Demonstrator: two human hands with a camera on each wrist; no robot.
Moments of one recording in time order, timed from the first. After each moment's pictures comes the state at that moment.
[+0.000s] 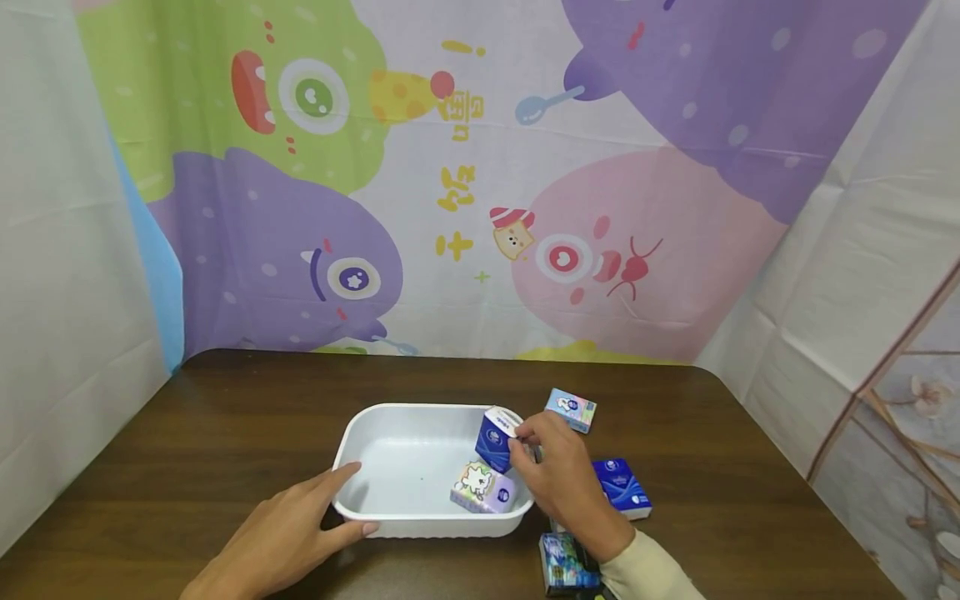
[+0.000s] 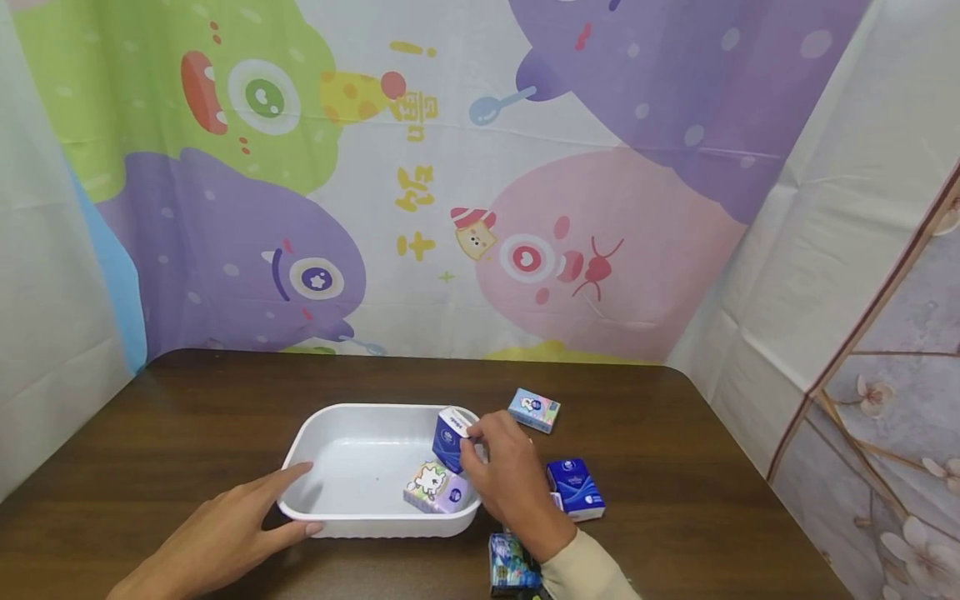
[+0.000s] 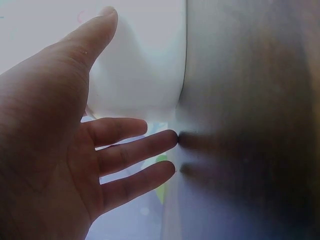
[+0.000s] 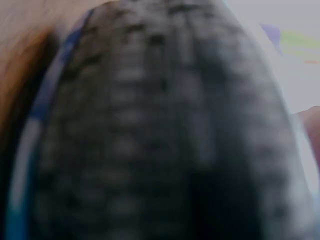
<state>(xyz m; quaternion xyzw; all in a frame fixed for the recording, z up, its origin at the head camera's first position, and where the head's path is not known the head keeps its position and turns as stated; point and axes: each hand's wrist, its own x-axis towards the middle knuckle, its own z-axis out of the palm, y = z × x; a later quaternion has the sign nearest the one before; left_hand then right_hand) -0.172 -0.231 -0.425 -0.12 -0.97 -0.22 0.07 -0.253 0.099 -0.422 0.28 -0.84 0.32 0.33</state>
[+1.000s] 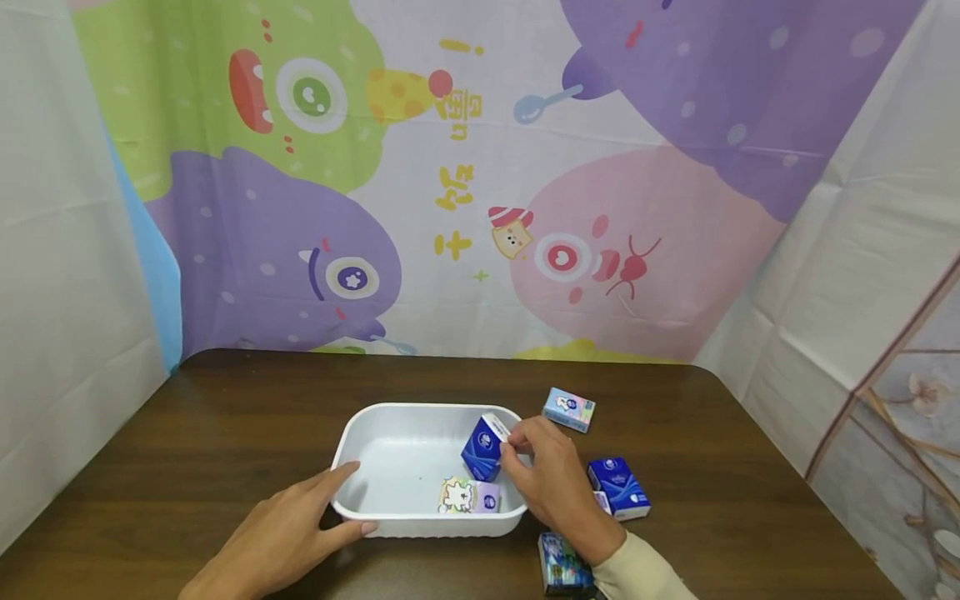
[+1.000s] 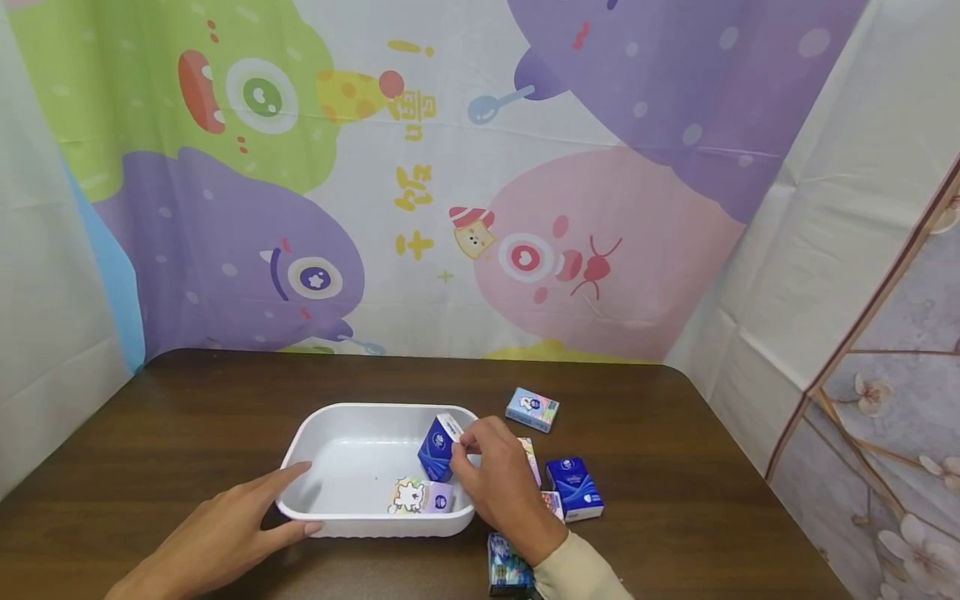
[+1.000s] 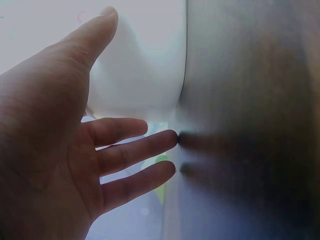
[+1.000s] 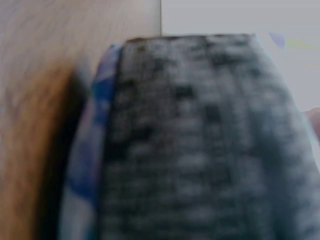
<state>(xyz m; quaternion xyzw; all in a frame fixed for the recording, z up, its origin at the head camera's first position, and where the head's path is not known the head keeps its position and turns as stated) -0.172 -0.231 -0.424 -0.12 -0.97 -0.22 0.07 -0.251 0.091 -0.426 0.27 -0.85 0.34 0.31</state>
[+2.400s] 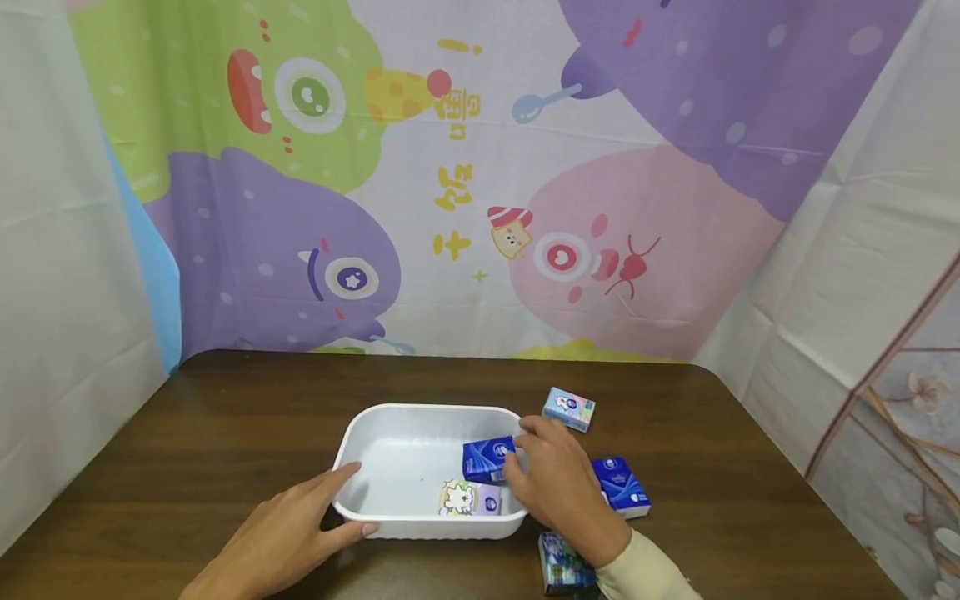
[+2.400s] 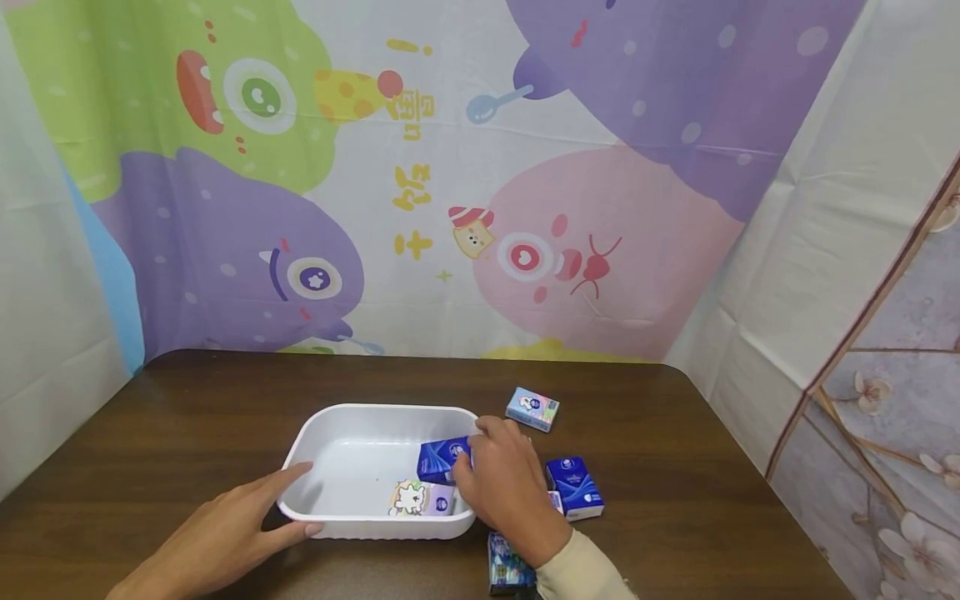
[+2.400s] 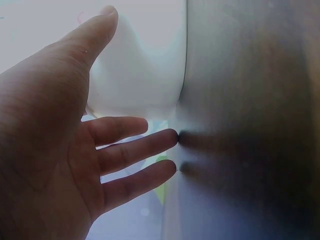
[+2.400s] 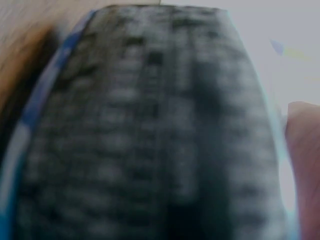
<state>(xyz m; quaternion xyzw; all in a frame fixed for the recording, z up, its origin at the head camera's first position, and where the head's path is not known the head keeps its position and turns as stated) -0.173 -0.229 -0.423 -0.11 -0.97 -0.21 0.05 -0.244 0.095 -0.414 0.25 -0.92 0.14 0.28</state>
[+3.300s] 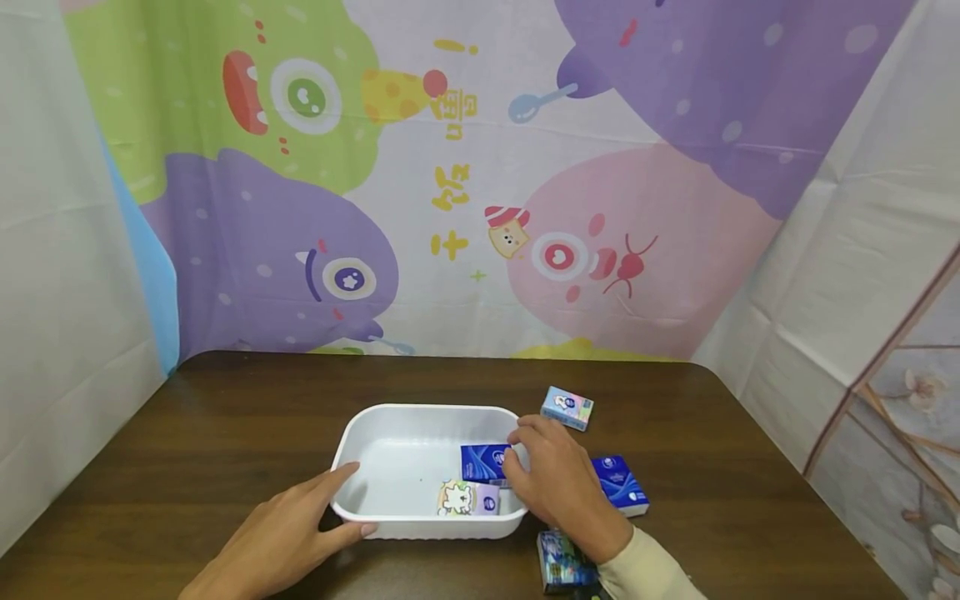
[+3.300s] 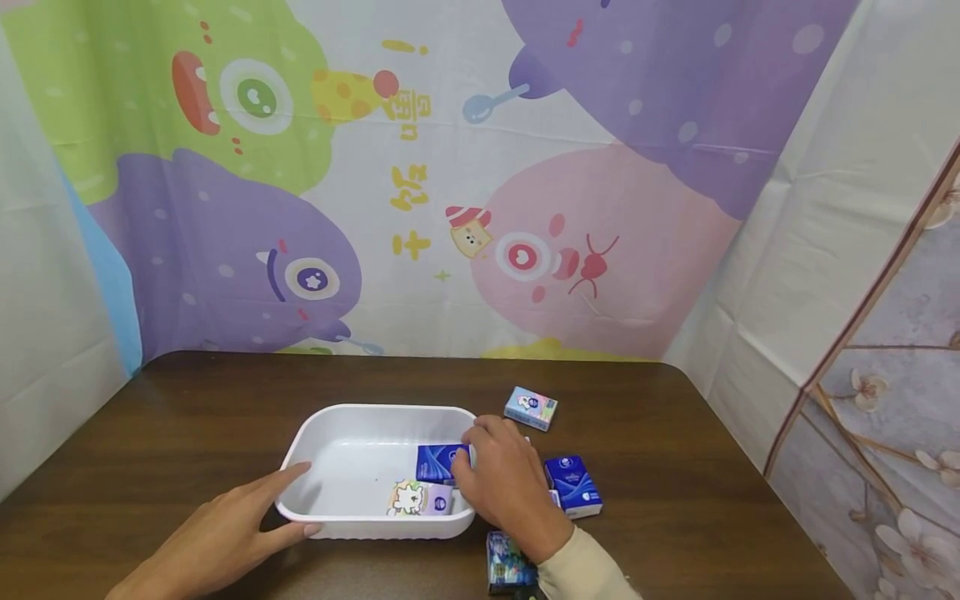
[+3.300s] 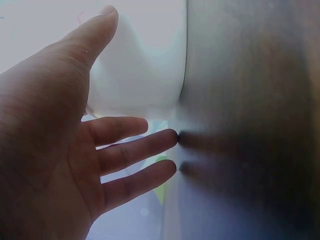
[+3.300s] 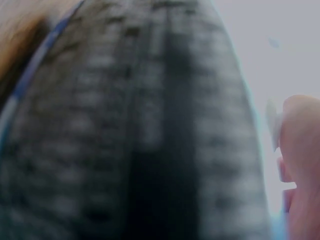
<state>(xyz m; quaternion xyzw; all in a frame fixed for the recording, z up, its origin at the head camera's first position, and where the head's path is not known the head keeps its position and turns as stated) -0.172 -0.230 -0.423 -0.11 -0.97 -0.22 0.05 -0.244 0.097 -0.413 0.23 -0.92 0.18 0.26</state>
